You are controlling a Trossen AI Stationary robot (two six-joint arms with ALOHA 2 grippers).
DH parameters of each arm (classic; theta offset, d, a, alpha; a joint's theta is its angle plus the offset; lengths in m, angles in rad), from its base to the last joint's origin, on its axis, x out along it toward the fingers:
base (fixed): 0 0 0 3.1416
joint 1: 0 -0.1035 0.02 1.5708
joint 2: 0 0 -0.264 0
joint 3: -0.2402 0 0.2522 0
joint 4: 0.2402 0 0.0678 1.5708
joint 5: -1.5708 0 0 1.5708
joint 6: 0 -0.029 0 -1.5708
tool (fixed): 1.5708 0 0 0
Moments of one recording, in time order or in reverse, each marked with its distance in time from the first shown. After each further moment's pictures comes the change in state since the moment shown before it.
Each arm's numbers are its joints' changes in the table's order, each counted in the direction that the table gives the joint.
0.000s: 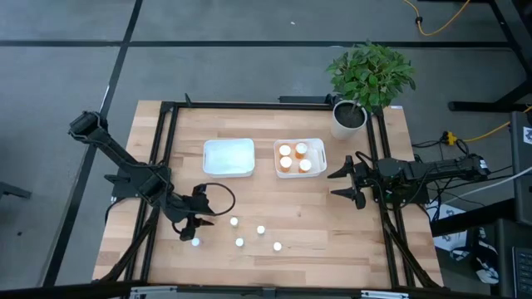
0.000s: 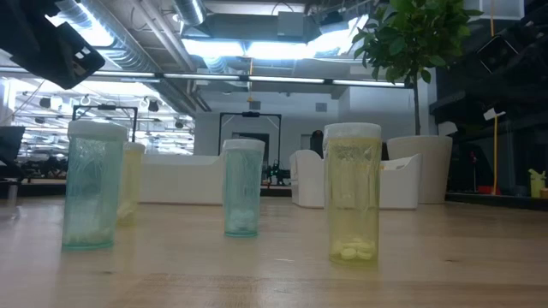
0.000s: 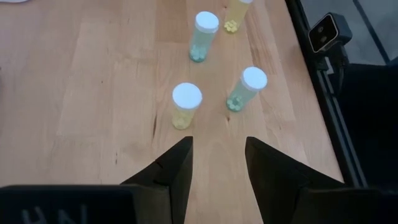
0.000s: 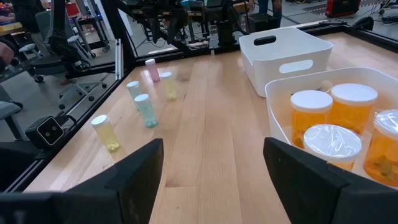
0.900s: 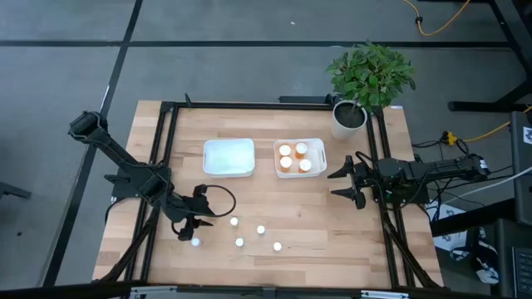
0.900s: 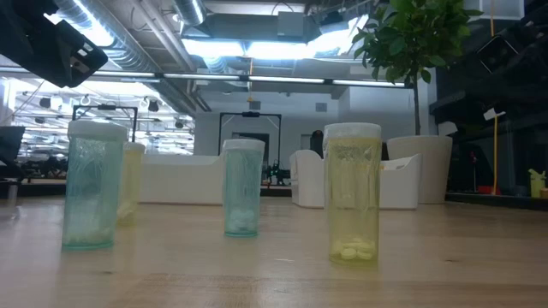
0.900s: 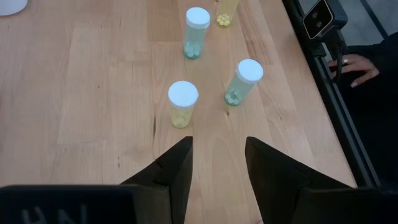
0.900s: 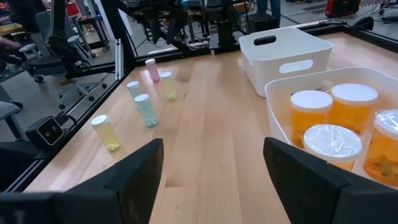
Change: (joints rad) left arm -0.004 0.000 0.000 0.006 -0.024 -0.087; right arm 0.000 0.000 0.000 0.000 0.000 0.000
